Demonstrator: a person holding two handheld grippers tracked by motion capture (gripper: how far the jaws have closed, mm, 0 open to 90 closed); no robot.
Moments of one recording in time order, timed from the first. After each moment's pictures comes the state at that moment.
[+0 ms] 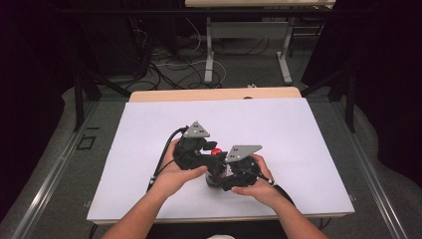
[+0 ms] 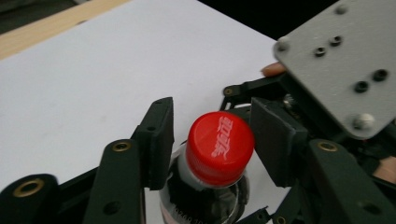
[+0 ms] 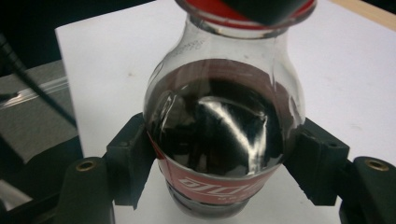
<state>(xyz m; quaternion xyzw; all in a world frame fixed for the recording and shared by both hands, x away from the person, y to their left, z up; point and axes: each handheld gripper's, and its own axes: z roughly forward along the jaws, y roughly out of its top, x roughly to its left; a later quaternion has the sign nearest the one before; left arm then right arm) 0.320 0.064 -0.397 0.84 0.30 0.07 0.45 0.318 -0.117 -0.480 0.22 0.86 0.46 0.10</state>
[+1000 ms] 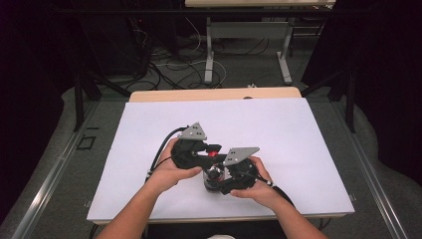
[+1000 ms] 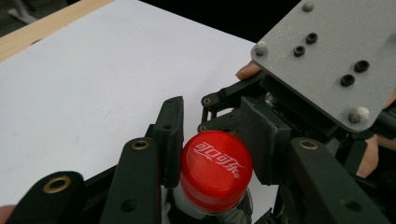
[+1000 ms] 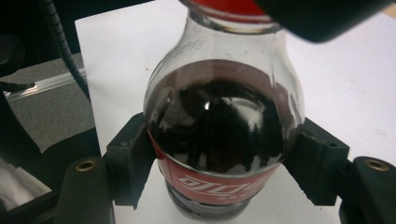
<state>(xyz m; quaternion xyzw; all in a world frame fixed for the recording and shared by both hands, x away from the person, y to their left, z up) 0.328 0.071 -0.405 0.85 0.24 0.04 0.47 0.314 -0.113 -0.481 0.21 0.86 0.46 0.09</state>
